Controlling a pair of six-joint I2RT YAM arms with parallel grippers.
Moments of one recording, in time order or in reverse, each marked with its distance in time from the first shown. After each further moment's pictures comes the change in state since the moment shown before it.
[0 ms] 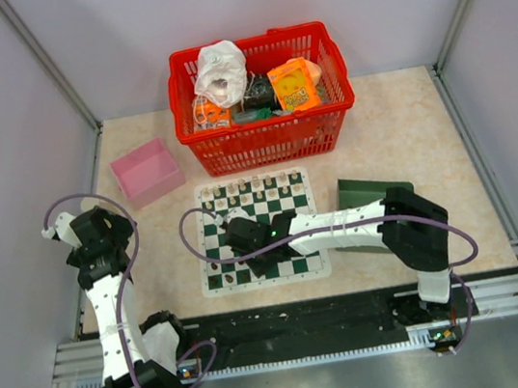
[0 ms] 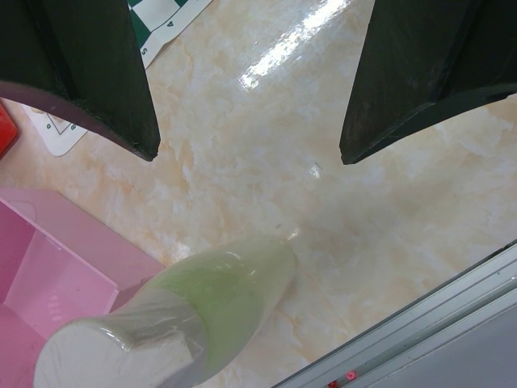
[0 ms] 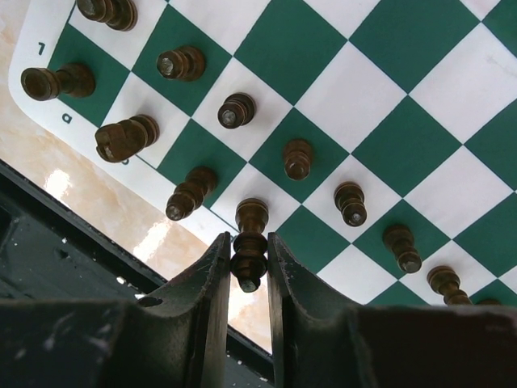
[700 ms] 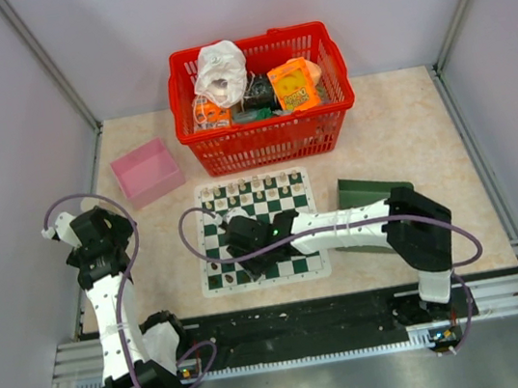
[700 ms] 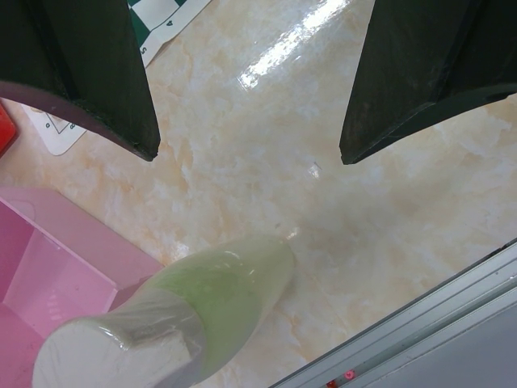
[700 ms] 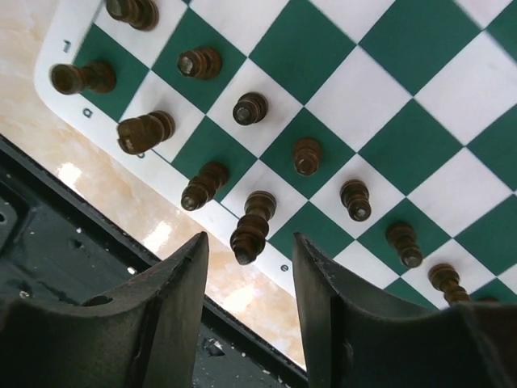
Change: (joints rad) left arm 0.000 0.000 0.000 0.000 -0.003 0.000; right arm 0.000 -0.002 0.000 0.003 -0.026 -0.009
